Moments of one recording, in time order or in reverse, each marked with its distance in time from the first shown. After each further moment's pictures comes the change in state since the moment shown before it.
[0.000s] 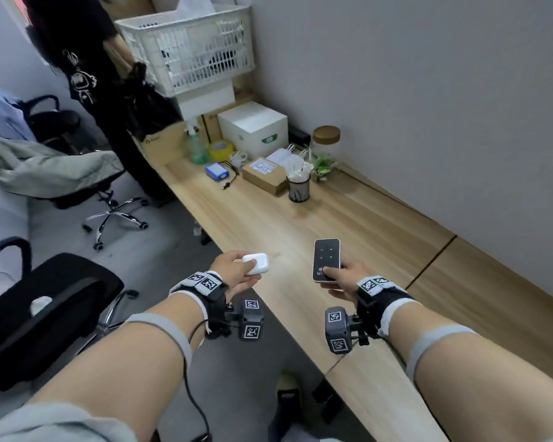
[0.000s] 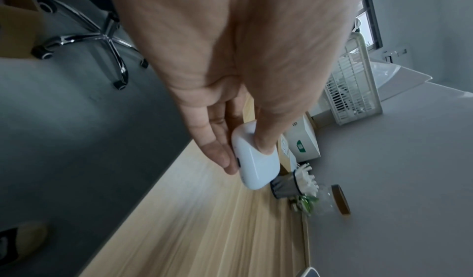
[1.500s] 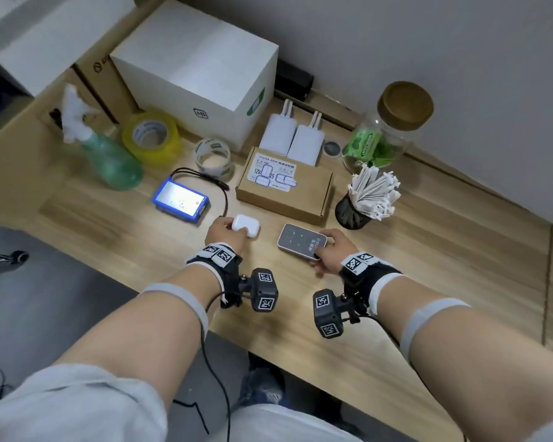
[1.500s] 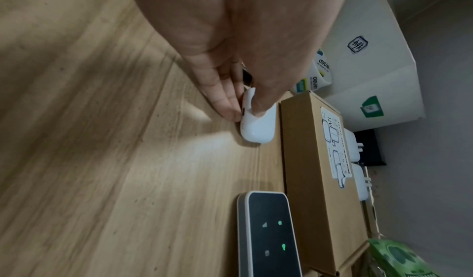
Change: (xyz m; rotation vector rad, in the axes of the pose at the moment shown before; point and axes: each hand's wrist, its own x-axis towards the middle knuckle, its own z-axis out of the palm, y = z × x) left_hand 0.531 0.164 -0.066 0.676 -0.089 -0.036; right_hand 0.388 -0.162 0.215 0.011 0.461 0.331
